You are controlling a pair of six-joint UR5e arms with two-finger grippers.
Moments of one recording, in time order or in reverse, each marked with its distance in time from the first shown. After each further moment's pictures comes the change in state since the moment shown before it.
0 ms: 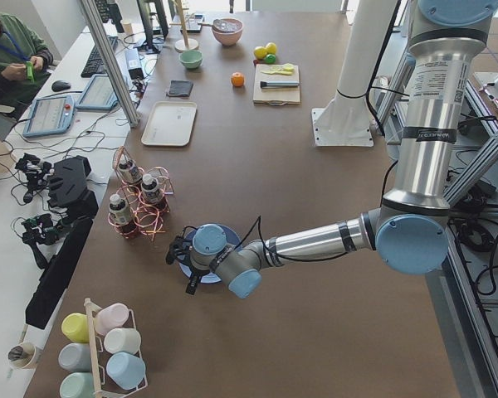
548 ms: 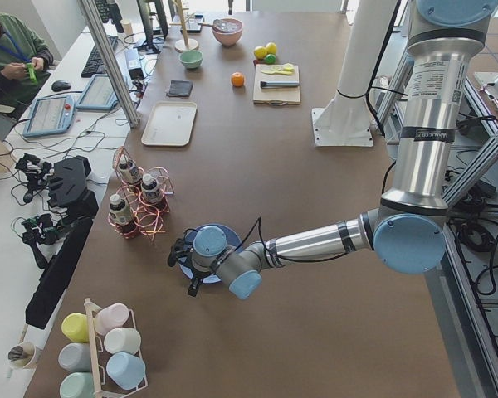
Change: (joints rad) left arm 0.009 -0.001 0.021 0.001 0.000 0.001; right arm -0.016 0.015 -0.007 0.000 -0.024 0.003
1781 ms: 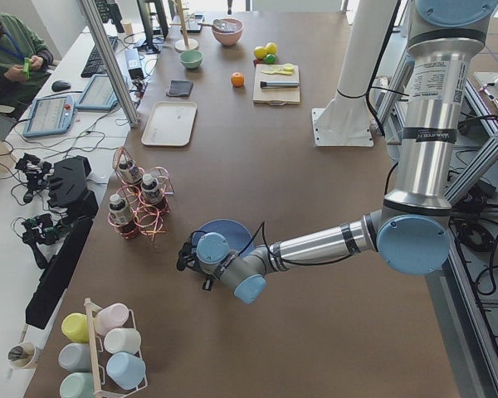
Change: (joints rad) left arm -0.001 0.014 -0.006 0.016 -0.181 -0.070; right arm -0.002 0.002 0.009 0.000 -0.035 -0.001
